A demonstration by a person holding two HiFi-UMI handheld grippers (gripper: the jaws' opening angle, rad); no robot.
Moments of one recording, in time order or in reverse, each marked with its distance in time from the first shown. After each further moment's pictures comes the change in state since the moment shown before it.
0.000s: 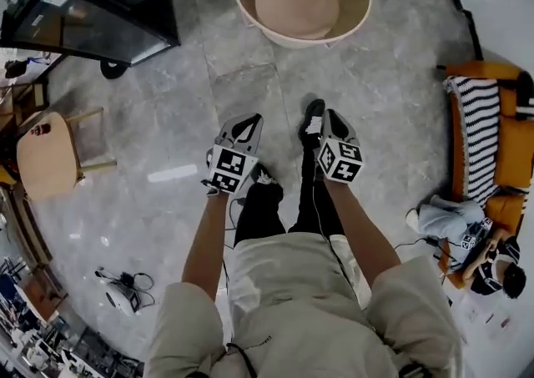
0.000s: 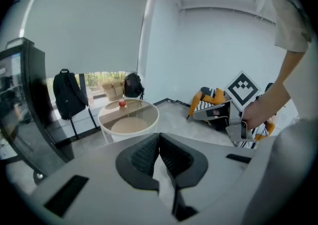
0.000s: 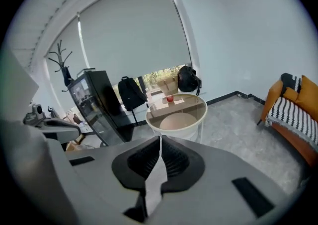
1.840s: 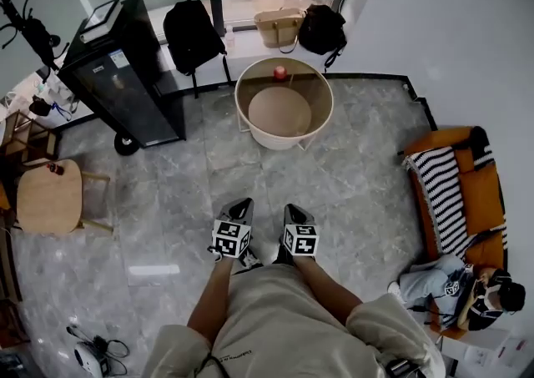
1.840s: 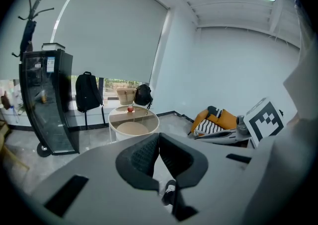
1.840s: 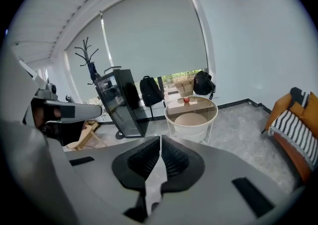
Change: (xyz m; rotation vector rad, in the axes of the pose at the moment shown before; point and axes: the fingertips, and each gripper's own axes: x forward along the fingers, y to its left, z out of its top) left arm -0.158 -0.089 0.040 -0.237 -0.101 0.106; right arm -0.174 0.105 -0.029 -0.149 0.029 0.114
